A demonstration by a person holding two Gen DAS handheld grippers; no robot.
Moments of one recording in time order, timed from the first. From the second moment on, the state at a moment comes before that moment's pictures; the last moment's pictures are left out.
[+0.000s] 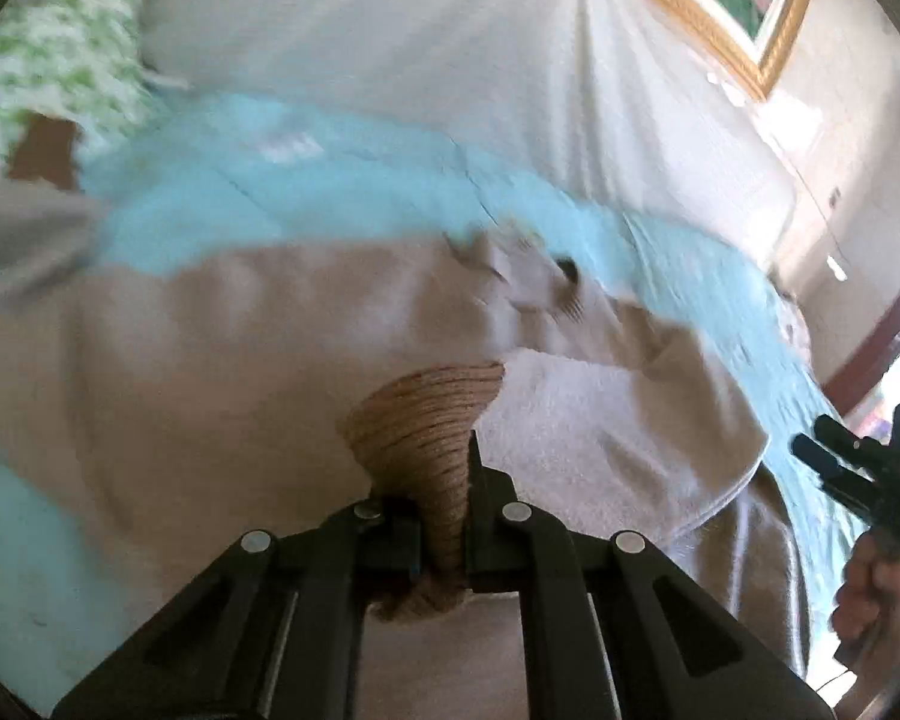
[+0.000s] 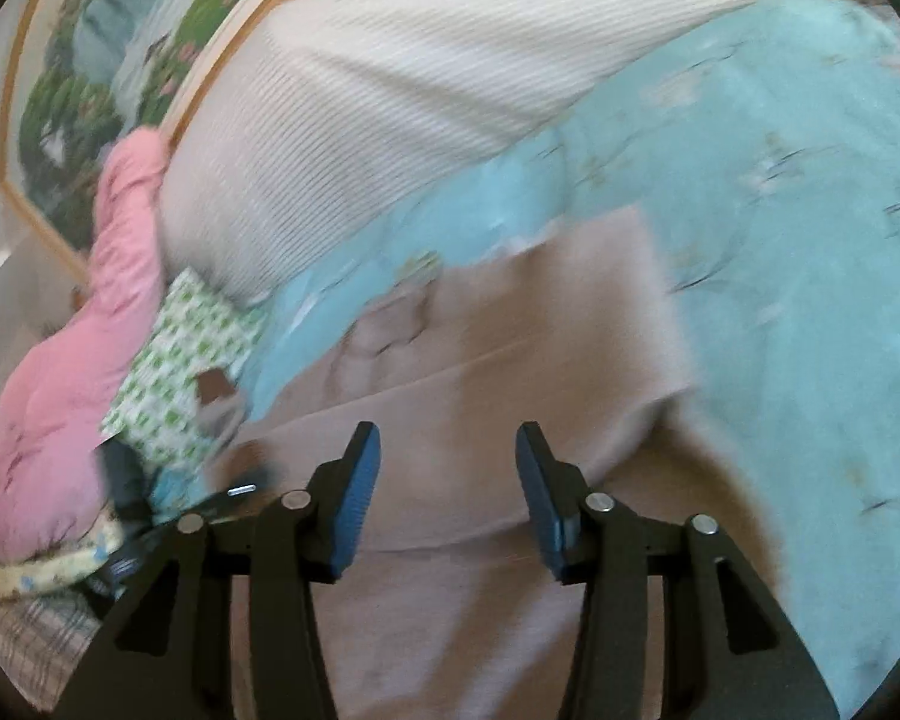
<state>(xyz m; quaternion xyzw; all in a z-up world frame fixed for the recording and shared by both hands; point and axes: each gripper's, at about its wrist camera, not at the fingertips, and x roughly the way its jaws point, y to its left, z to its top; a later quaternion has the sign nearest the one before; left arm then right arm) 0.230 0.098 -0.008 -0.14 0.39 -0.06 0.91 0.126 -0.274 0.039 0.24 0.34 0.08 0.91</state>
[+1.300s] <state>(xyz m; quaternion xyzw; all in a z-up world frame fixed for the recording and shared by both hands) 0.198 0.160 -0.025 -0.17 0.43 0.00 0.89 0.181 -0.283 0.027 0.12 0.41 0.05 0.90</state>
